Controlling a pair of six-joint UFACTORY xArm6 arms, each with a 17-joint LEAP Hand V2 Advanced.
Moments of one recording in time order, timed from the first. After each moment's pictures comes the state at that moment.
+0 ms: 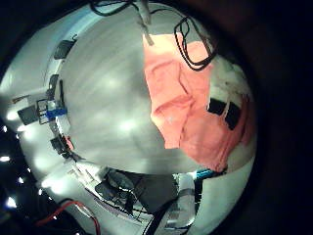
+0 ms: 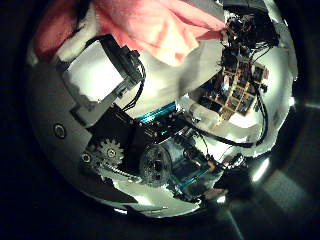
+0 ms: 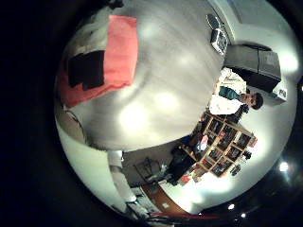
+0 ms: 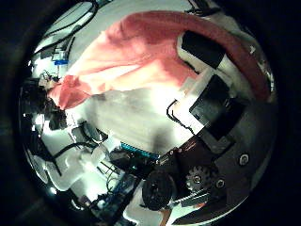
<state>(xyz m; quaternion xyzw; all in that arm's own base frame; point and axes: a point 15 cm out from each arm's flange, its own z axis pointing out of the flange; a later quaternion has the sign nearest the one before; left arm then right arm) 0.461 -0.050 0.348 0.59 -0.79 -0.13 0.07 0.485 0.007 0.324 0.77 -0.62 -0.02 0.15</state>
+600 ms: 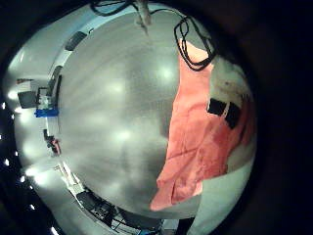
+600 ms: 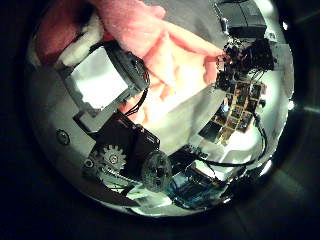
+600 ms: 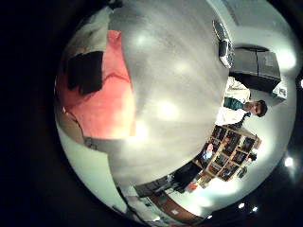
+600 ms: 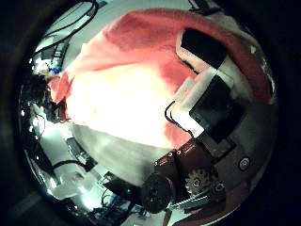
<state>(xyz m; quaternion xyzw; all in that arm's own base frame) 0.580 -0.026 0.240 0.65 -0.76 -0.01 0.04 0.596 0.022 0.232 0.76 -0.64 0.06 0.07</state>
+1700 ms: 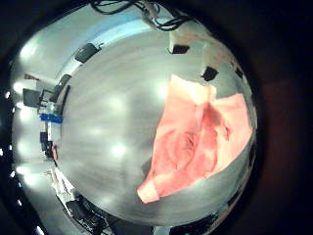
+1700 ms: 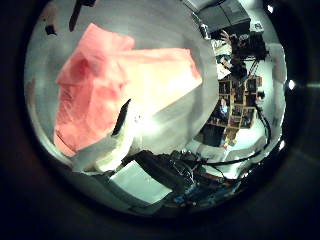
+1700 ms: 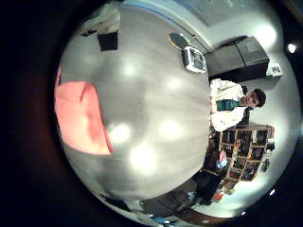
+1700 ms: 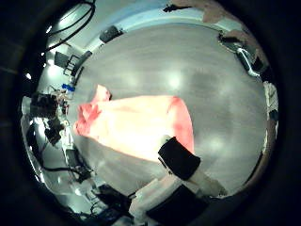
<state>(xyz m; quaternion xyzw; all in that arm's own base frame) 0.536 -0.076 0.305 0.60 -0.80 0.02 0.02 0.577 -0.080 0.341 0.75 -0.66 0.09 0.01</state>
